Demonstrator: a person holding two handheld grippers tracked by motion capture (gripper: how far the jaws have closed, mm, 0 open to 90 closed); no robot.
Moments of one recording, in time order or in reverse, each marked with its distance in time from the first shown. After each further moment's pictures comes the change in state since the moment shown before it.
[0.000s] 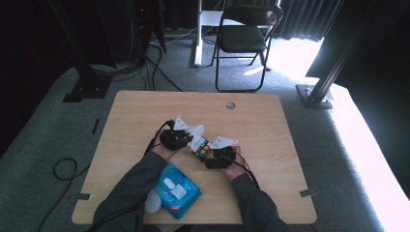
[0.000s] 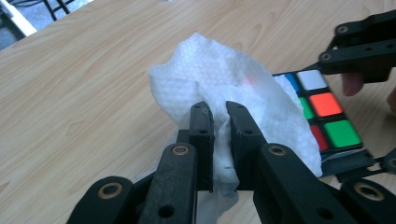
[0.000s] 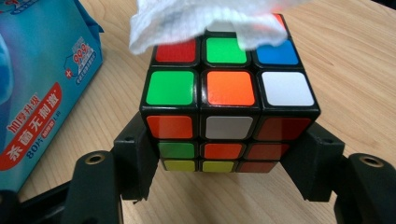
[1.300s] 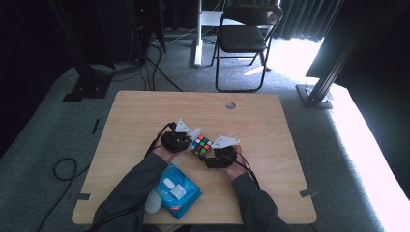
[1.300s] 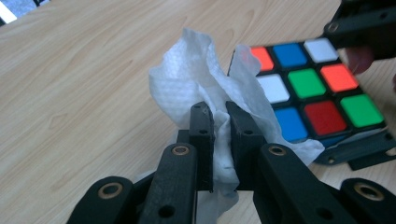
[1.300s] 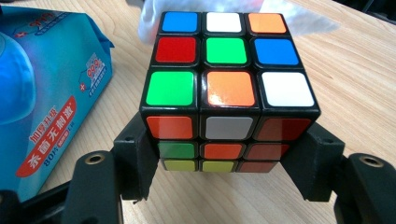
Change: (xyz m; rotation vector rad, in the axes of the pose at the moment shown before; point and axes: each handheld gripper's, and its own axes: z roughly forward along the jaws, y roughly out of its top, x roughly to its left) left arm -0.005 -0.003 0.006 0.027 -0.031 0.015; right arm 0.000 0.004 -0.006 -0.040 0.016 0.000
